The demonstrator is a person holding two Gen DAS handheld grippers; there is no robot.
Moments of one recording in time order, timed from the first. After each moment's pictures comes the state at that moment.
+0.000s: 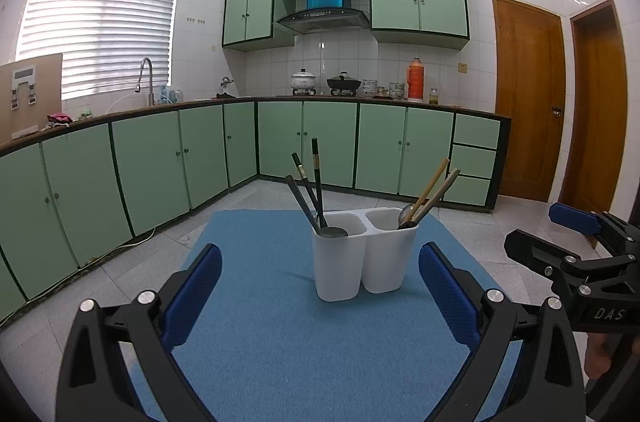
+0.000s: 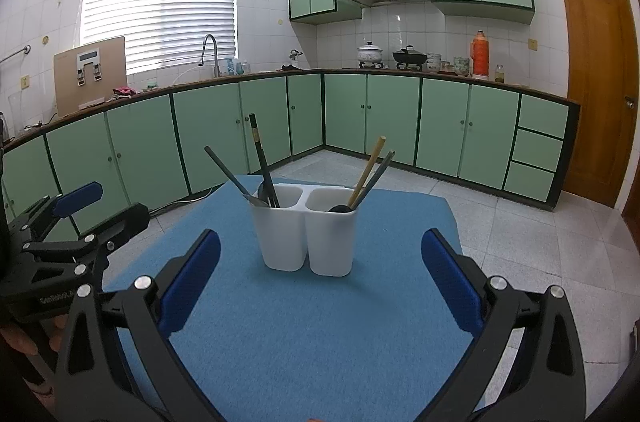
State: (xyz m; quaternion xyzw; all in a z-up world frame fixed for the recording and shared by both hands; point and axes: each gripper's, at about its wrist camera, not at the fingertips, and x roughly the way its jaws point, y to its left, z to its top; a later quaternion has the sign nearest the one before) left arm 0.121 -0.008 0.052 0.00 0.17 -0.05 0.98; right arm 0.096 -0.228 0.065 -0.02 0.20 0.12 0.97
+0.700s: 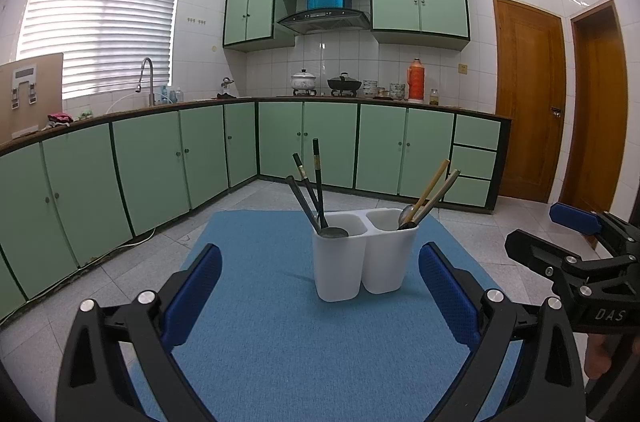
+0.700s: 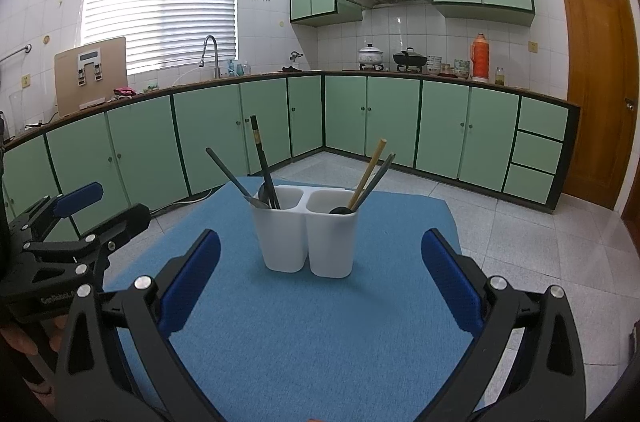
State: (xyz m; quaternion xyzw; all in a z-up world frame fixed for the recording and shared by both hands) left arm 0.119 -0.008 0.052 0.00 0.17 -0.05 0.98; right arm 0.096 -0.226 0.066 -0.02 0.20 0.12 0.97
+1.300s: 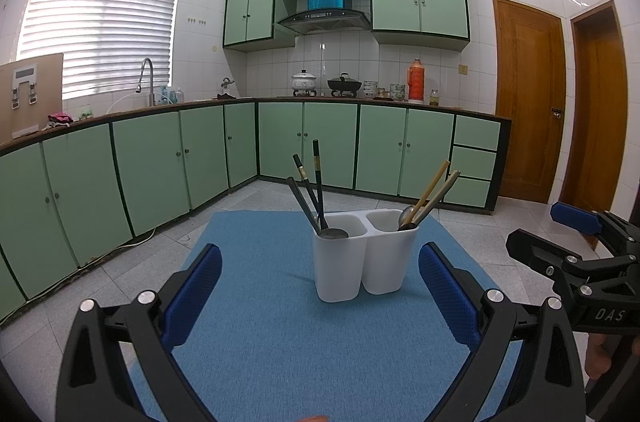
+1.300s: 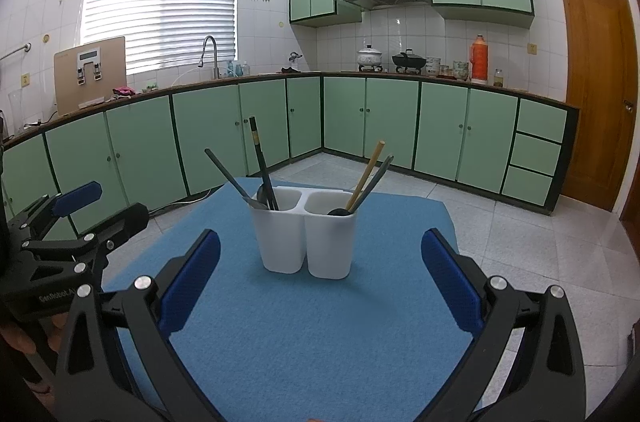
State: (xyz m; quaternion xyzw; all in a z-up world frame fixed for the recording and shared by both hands) left arm 0.120 -0.008 0.053 0.00 0.17 -0.05 0.98; right arm 0.096 -0.228 0.069 -0.02 0.20 0.12 0.97
